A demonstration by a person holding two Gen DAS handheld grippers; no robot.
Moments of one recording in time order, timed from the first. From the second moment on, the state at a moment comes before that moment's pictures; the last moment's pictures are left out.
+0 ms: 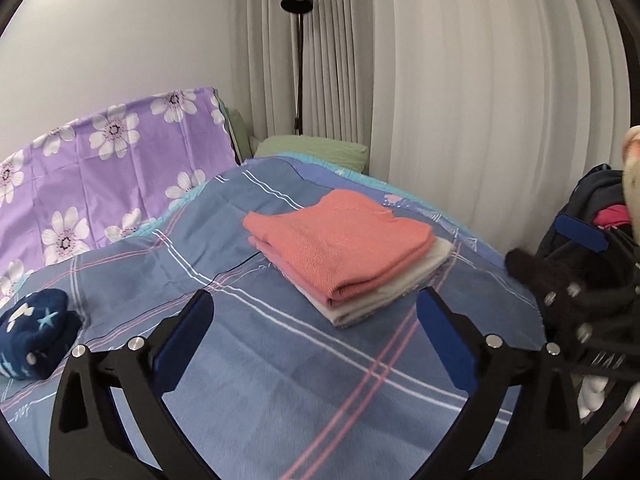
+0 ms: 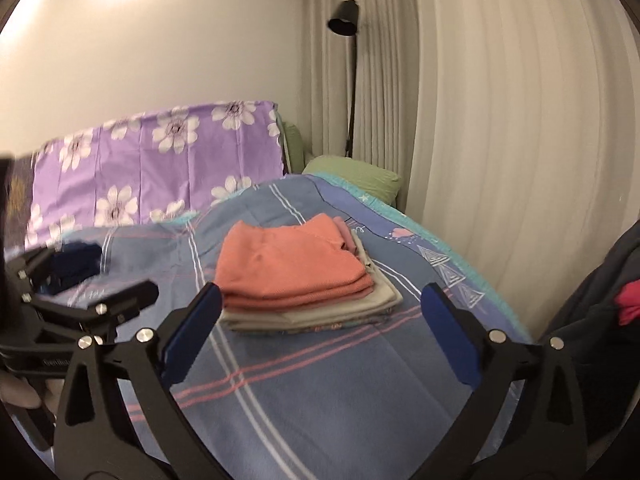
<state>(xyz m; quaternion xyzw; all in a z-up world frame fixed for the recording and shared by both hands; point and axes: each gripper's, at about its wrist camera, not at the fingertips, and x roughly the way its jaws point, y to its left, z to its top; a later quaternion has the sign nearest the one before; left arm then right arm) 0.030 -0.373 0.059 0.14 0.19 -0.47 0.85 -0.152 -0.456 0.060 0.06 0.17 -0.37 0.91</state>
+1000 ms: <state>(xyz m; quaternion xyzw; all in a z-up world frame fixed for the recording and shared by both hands) -0.048 -0.196 0.084 0.11 0.14 -0.43 0.88 -0.204 -0.312 0.081 0.08 0.18 -0.40 0.89</state>
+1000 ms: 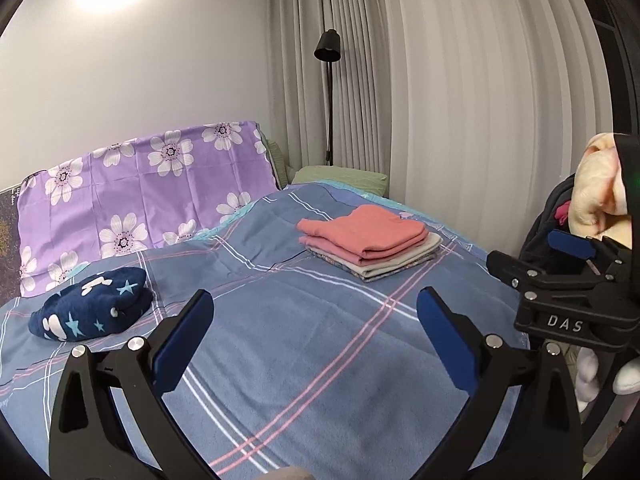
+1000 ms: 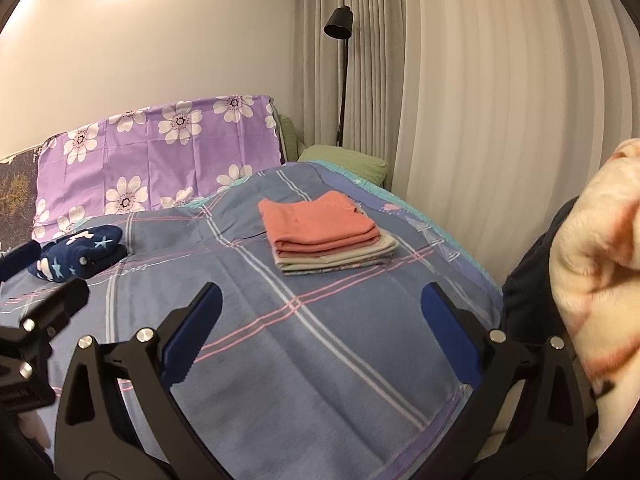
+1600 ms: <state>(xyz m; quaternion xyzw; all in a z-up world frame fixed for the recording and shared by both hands) -0.062 -0.156 0.075 0.11 0.15 -0.43 0.88 -0.205 -0.267 0.079 0.06 0.19 -0.40 0.90</state>
